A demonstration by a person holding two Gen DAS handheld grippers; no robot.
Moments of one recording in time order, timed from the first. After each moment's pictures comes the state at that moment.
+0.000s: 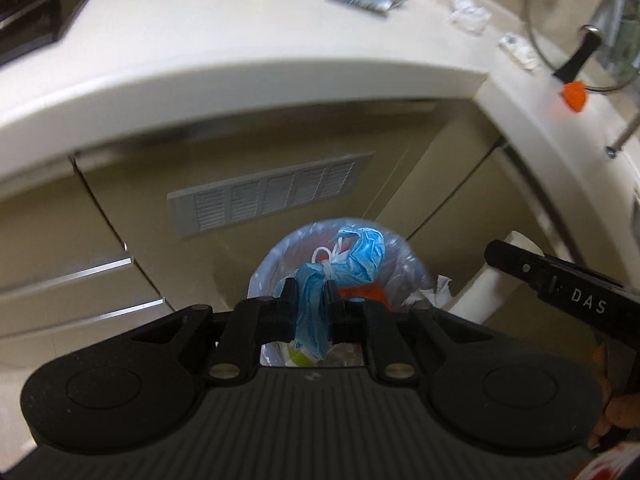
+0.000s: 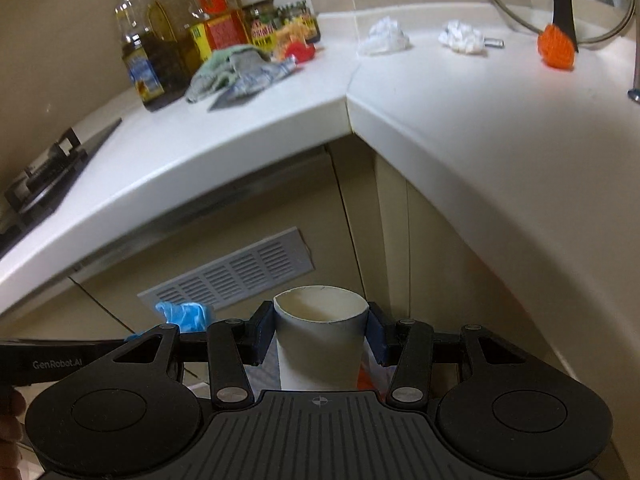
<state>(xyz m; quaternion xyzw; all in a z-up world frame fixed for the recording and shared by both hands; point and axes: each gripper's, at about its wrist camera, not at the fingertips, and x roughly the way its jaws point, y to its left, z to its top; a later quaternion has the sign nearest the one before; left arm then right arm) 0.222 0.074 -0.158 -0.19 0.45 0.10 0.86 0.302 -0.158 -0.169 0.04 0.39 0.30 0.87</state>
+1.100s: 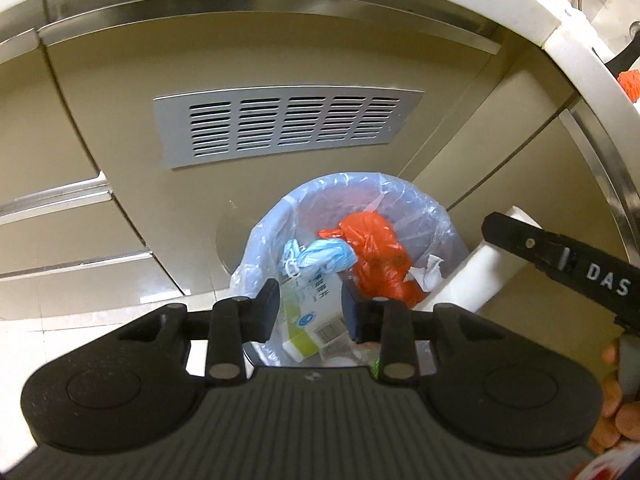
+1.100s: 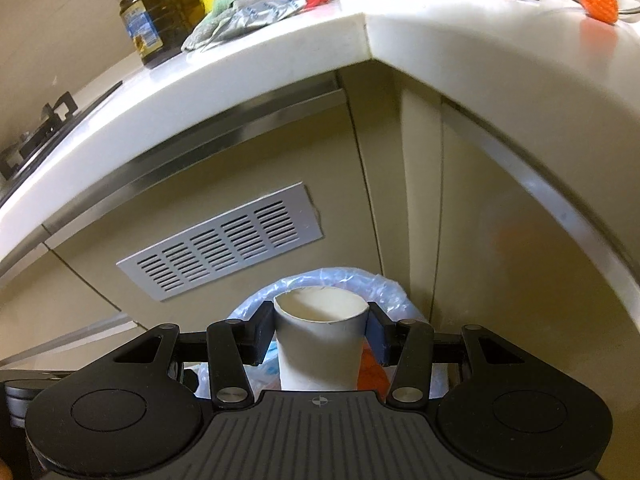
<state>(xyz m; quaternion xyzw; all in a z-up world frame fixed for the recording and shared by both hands) 0.233 0.071 -0.235 -0.23 0.48 0.13 0.84 0.323 -0.132 -0.226 0.03 0.41 0.32 0.85</state>
